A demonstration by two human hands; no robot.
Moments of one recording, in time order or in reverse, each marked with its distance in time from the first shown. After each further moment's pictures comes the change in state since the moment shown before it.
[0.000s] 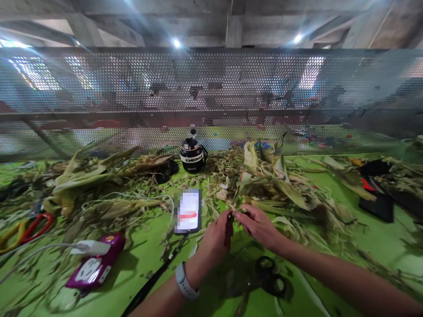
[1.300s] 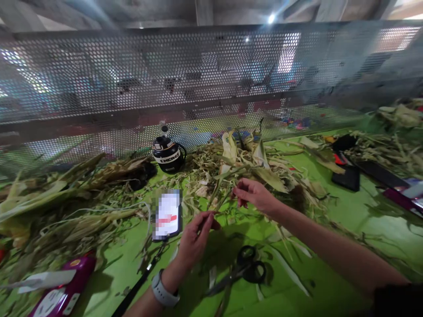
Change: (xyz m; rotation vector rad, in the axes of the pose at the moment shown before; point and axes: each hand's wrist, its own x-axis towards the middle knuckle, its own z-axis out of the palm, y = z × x) left_hand 0.001 0.011 -0.006 -0.485 -0.006 -0.226; right_hand 0.009 0.007 -0.063 0.340 0.008 -0.011
